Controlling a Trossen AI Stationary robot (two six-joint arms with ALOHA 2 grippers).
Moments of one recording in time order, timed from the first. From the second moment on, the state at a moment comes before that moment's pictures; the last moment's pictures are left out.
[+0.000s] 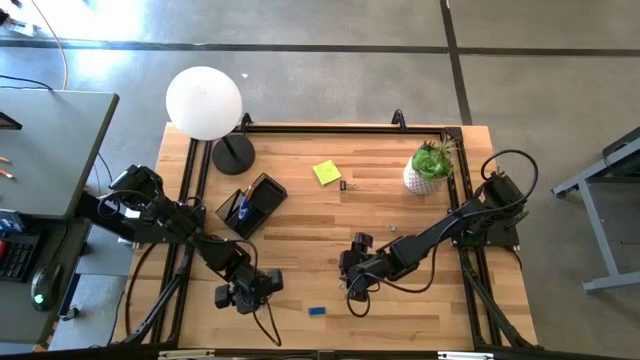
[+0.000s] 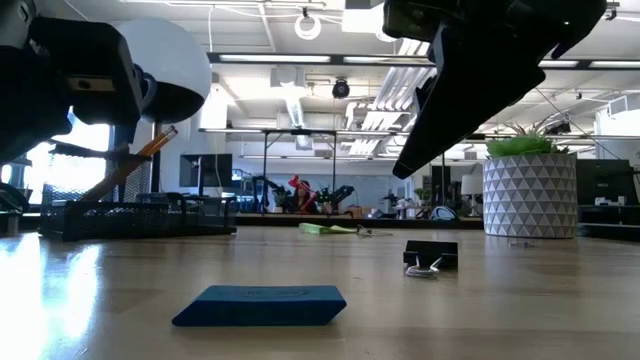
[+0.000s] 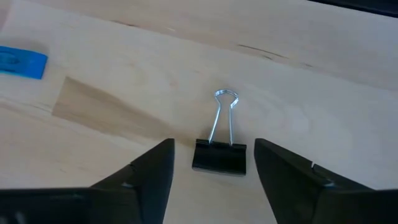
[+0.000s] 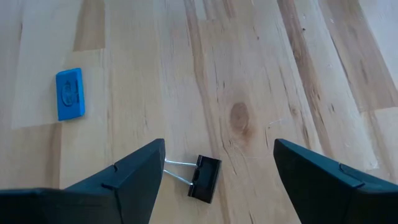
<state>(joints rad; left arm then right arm) -0.50 1.62 0.81 -0.29 0.22 0.64 0.48 1.79 1.12 -0.32 0.34 0.50</state>
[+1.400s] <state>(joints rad) -0.50 1.61 0.81 -0.34 0.00 0.65 0.48 1.79 1.12 -0.32 0.39 0.49</state>
